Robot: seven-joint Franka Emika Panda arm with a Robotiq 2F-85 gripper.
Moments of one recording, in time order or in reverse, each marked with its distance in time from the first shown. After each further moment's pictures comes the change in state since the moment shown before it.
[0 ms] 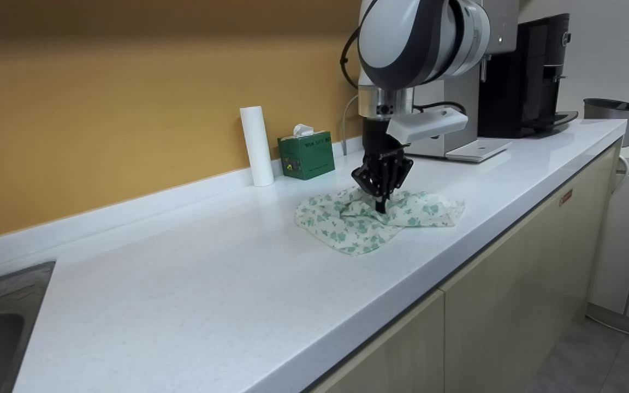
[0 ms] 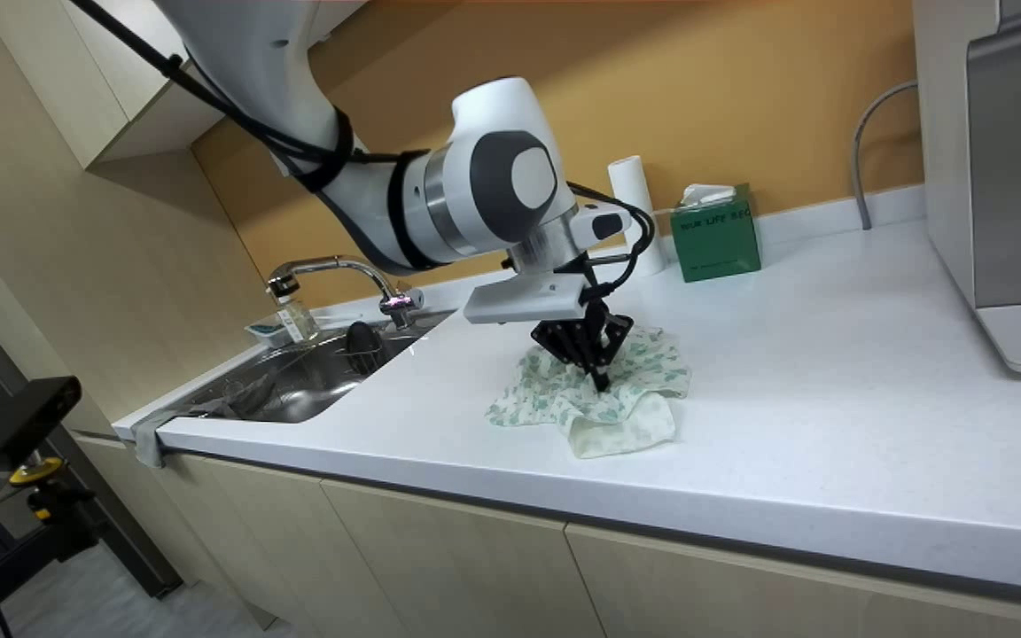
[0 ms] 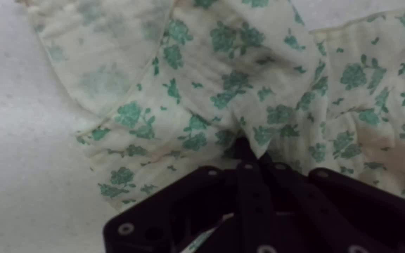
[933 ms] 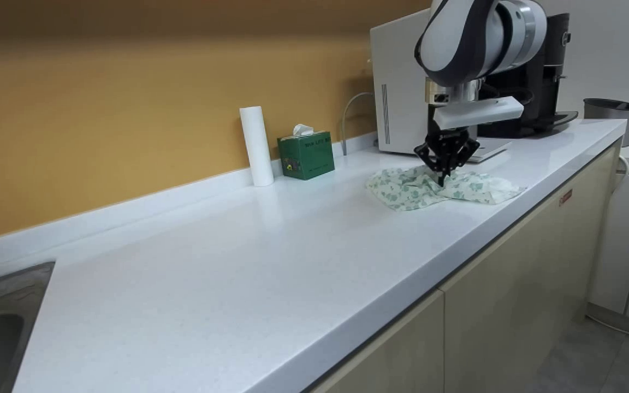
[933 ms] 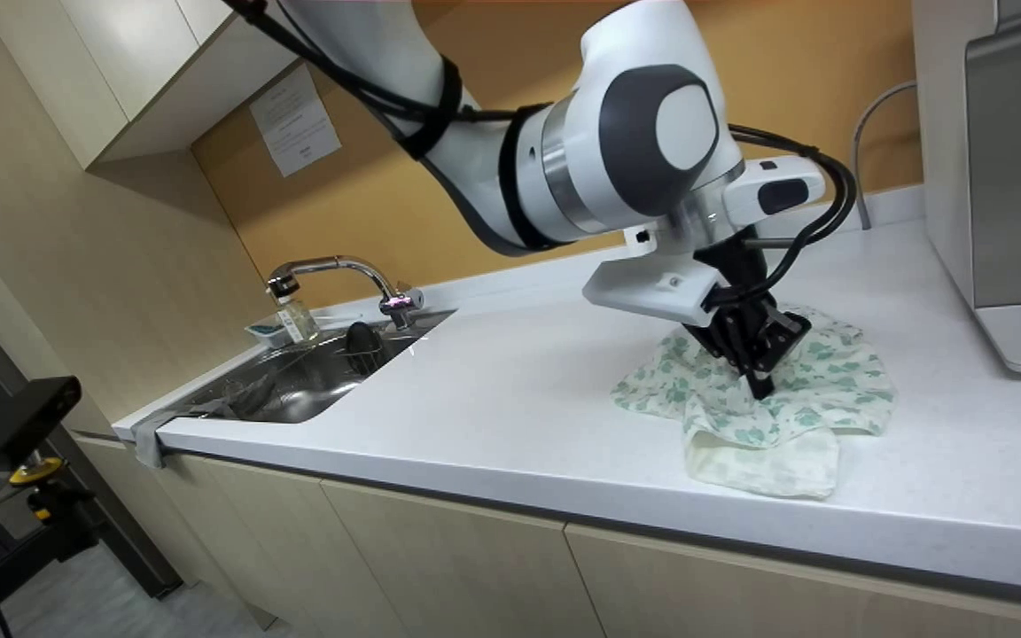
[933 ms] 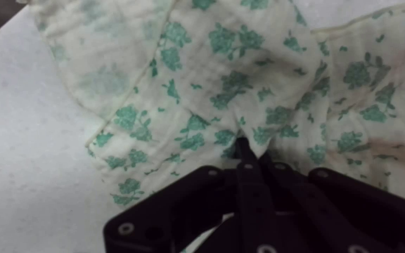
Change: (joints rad) arm -0.068 0.000 -0.208 -0.024 0.023 0.033 0.223
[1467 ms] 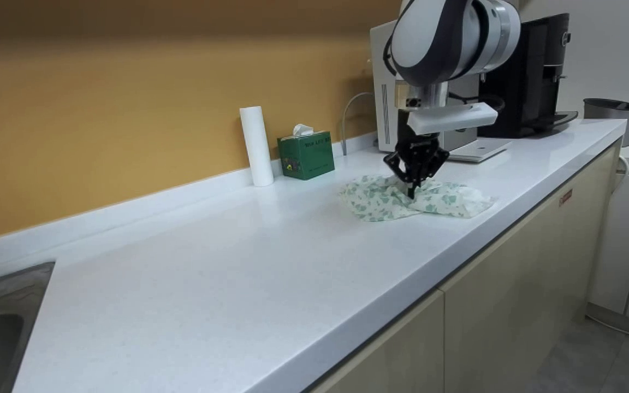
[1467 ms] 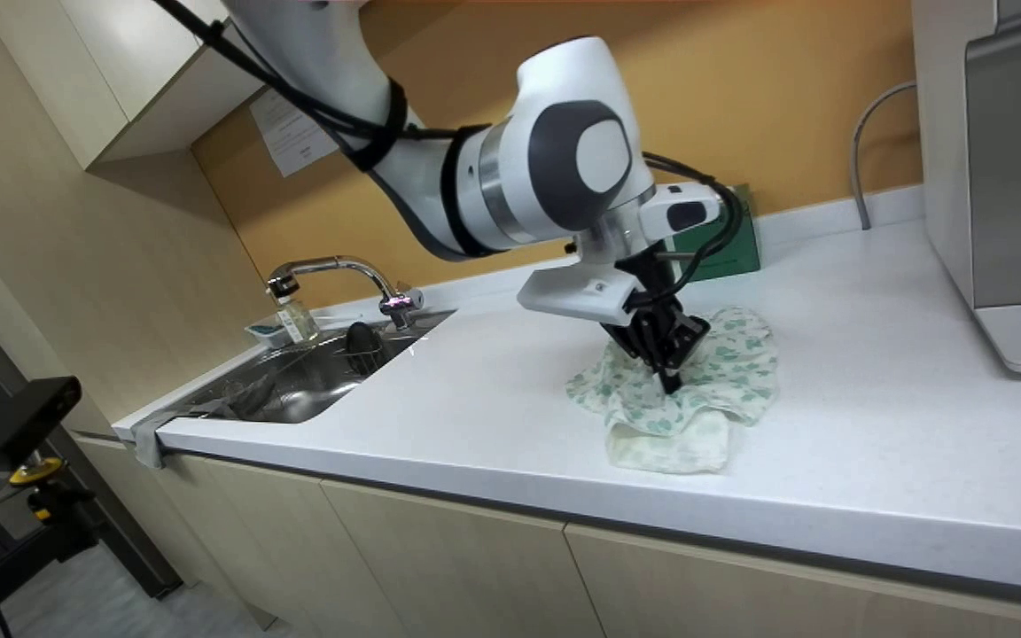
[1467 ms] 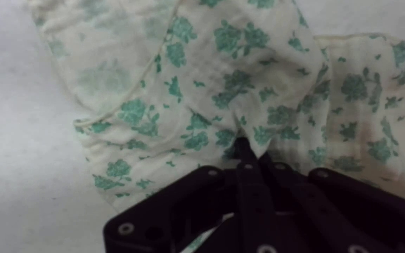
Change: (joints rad) arm 0.017 -0.009 0.124 0.003 0.025 -0.020 -0.057
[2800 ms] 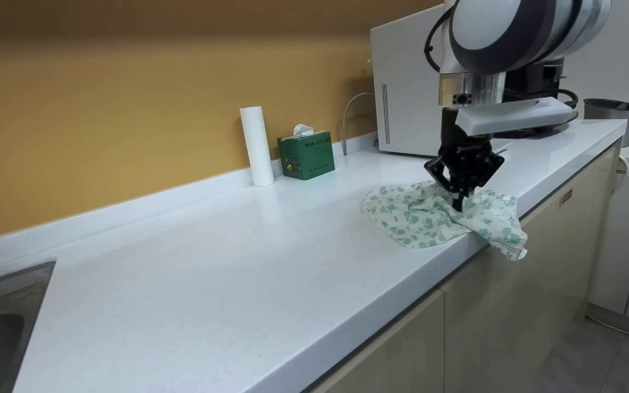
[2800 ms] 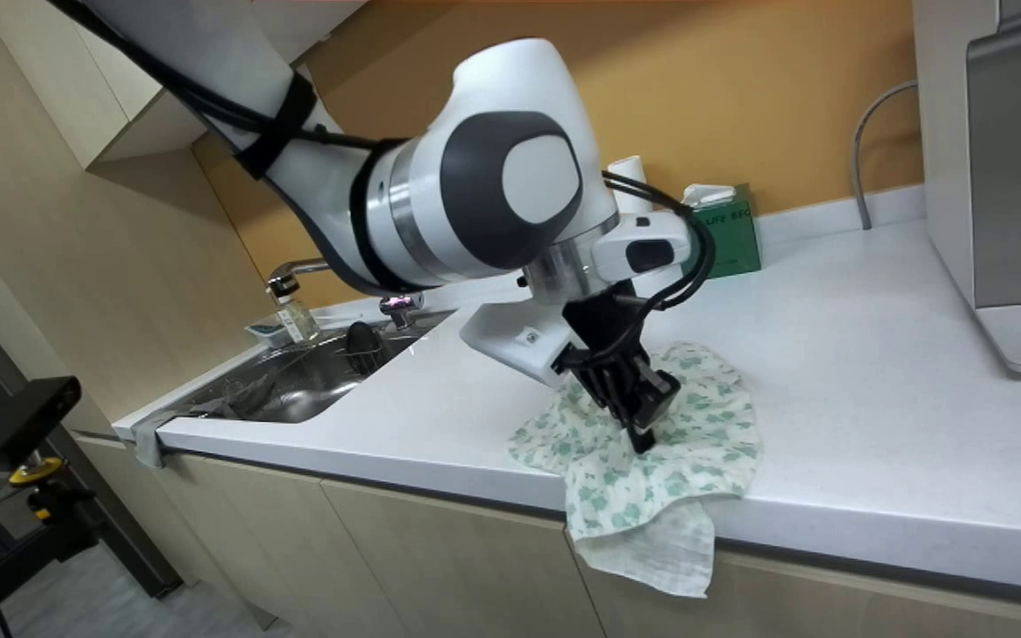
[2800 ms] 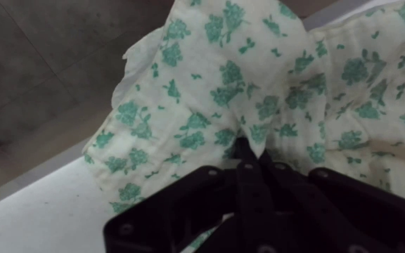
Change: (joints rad) arm 0.026 -0.200 -0.037 -0.310 -0.018 0.065 0.104
